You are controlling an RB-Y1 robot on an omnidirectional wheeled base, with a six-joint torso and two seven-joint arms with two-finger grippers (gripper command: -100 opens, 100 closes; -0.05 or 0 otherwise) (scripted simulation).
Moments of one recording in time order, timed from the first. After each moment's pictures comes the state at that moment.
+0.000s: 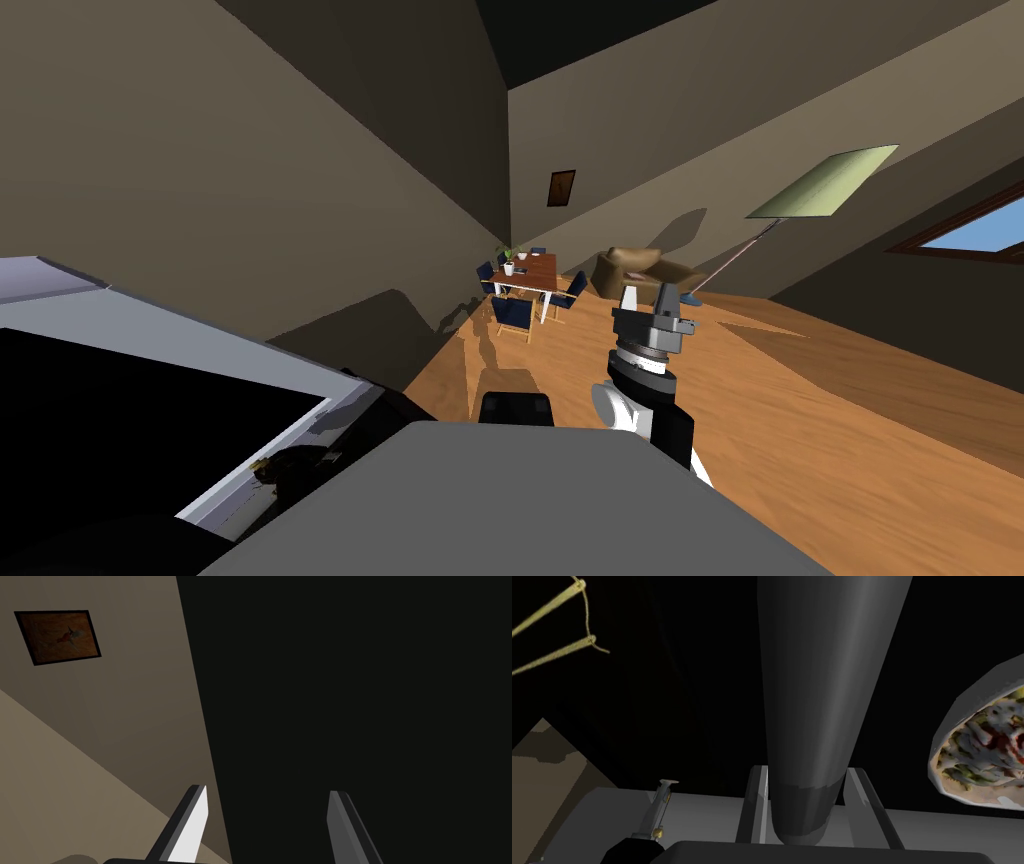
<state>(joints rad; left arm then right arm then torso) 0.82 0.83 -0.23 -0.72 -0.21 -0.37 0.42 0.54 0.01 0.03 -2.38 -0.12 -0.64 0.09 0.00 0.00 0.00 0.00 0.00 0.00</state>
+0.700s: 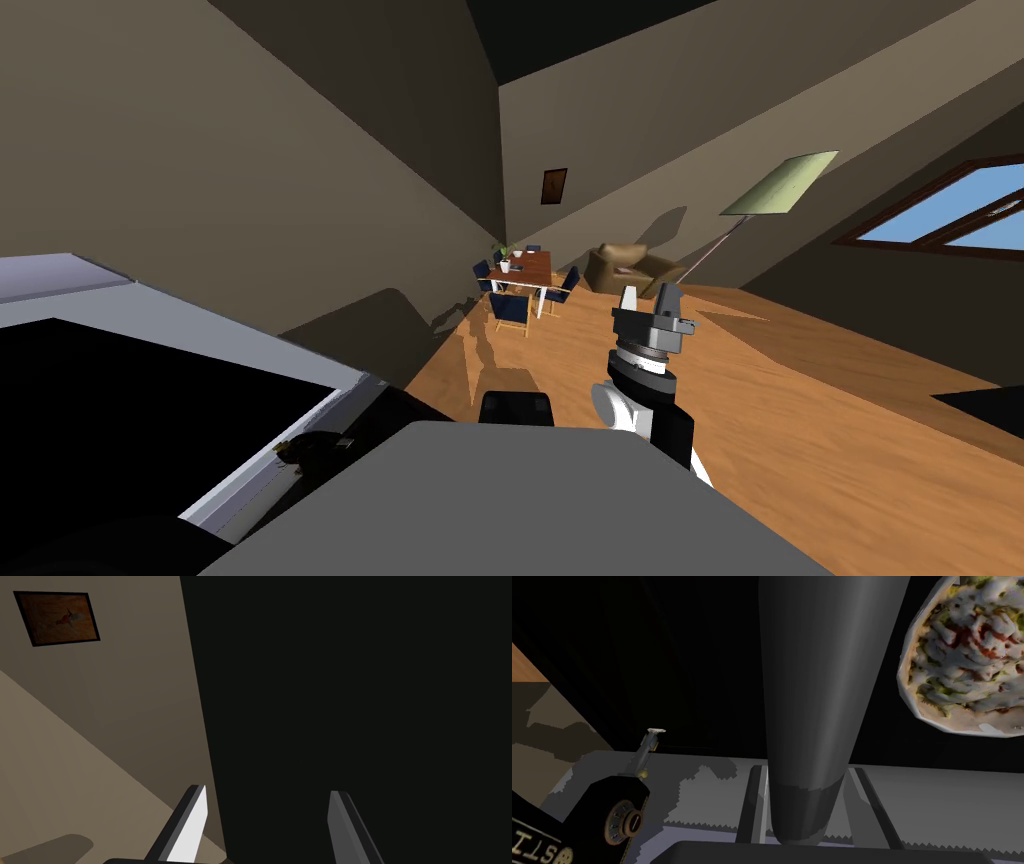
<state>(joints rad) 0.88 0.96 -0.24 -0.78 -0.19 -0.43 0.54 0.54 0.01 0.03 -2.38 -0.12 -0.64 0.09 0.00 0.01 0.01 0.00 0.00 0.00</state>
